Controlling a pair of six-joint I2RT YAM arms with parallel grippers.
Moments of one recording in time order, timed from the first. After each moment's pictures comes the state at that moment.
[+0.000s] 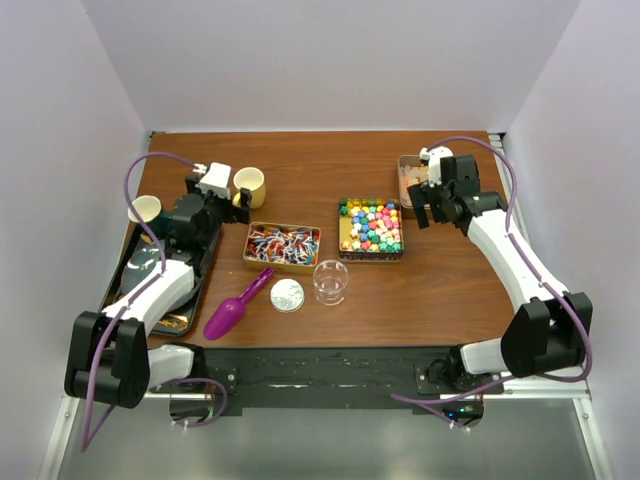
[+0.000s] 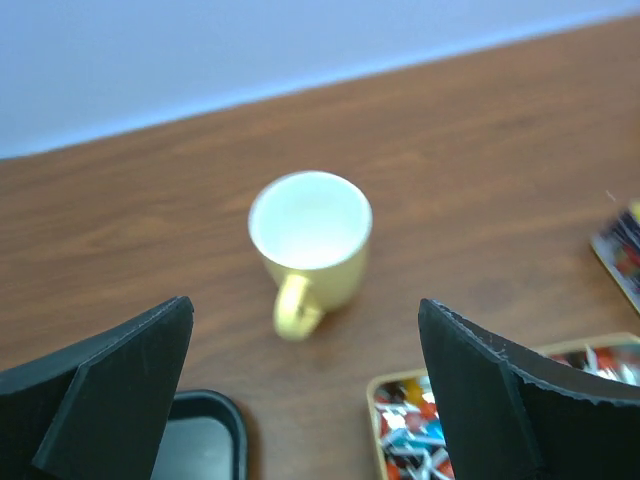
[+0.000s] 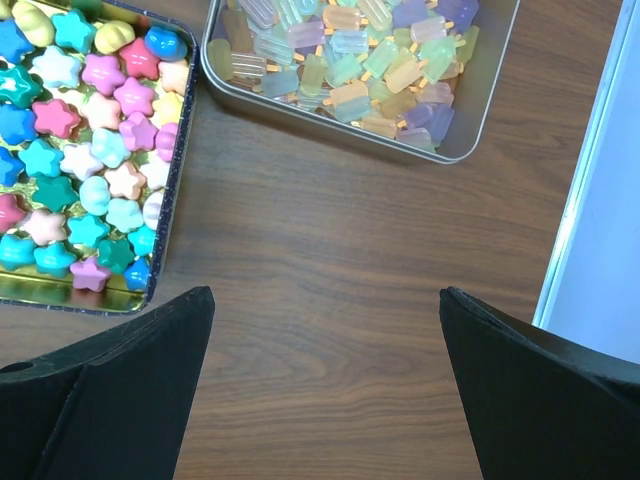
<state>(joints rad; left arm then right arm) -0.17 1.22 0.60 0.51 0.01 0.08 0.18 1.38 1.17 -0.61 0.19 -0.20</state>
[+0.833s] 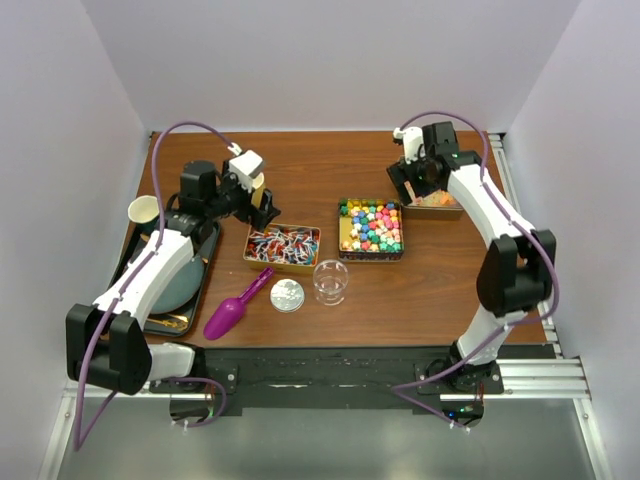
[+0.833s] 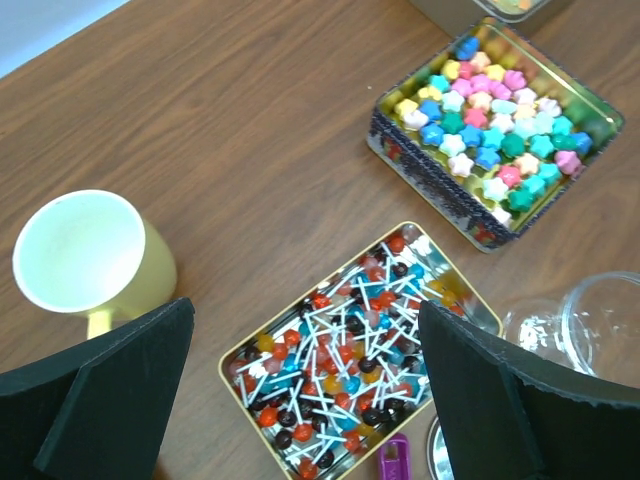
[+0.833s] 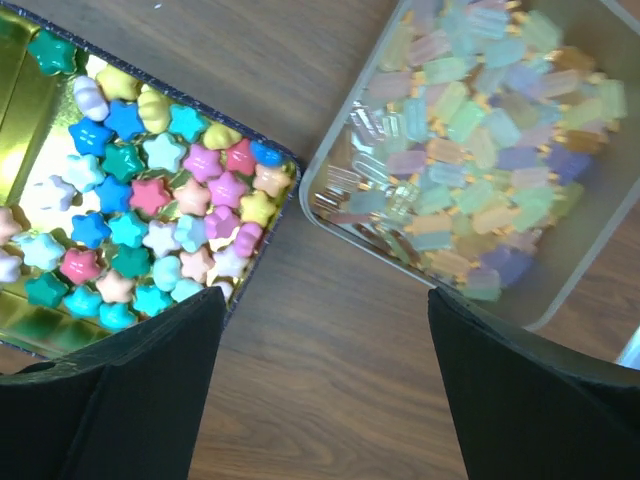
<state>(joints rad) -0.22 1.29 0.98 -0.14 0.48 0.19 0.18 1.73 1.52 -0.69 -0.03 -0.31</state>
